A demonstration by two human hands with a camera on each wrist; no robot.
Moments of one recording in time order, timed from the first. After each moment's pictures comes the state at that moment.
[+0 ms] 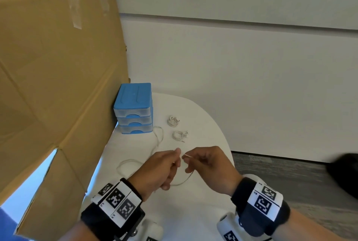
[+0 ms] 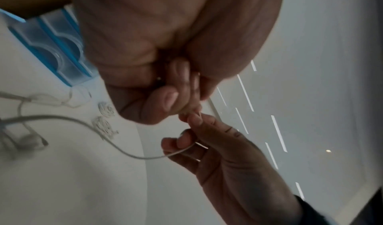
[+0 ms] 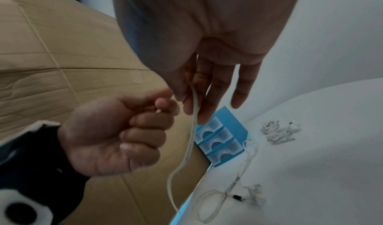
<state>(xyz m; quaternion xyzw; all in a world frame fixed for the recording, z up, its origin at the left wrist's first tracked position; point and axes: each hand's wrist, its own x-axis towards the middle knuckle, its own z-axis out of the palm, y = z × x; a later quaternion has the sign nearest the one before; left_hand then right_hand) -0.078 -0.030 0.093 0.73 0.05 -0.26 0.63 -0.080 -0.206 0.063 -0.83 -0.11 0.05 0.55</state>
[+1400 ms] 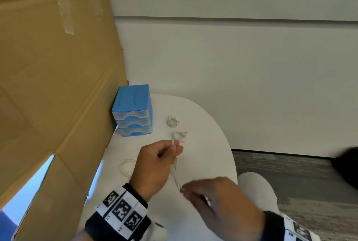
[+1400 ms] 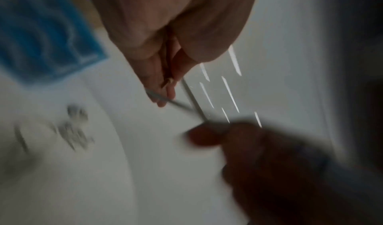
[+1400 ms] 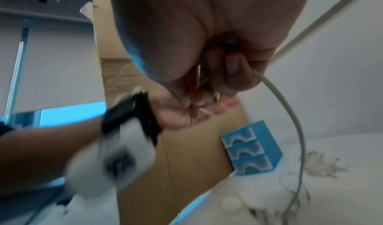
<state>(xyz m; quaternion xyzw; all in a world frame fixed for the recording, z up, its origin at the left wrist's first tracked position) -0.080 -0.041 0.089 0.73 0.02 -0.04 0.68 -0.148 -0.208 0.092 -0.91 -0.26 -0.01 0.32</state>
